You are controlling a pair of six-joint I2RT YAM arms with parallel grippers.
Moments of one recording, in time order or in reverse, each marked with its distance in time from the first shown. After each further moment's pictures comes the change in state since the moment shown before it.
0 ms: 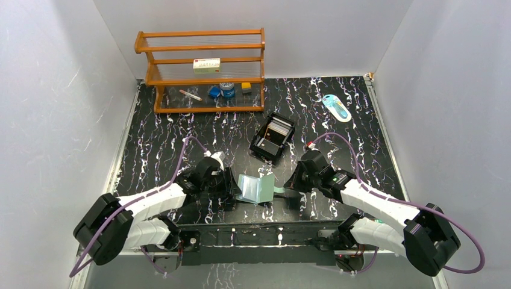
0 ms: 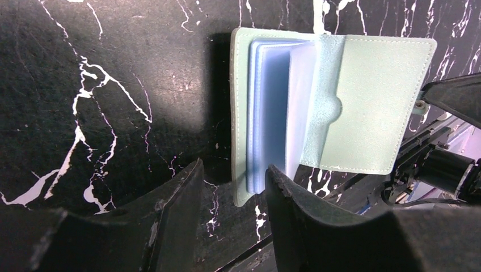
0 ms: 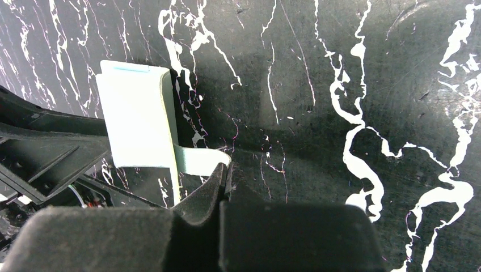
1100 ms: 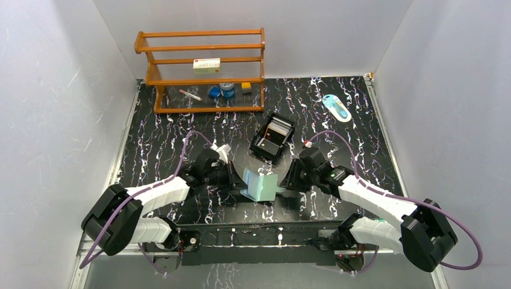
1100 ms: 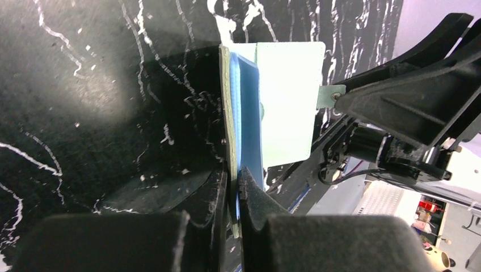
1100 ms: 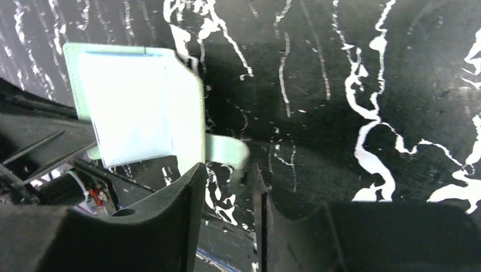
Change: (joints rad) left arm 0.072 0.111 0.021 0.201 0.254 -0.034; right arm -0.005 0.048 0.037 -0.039 -0.042 -0.024
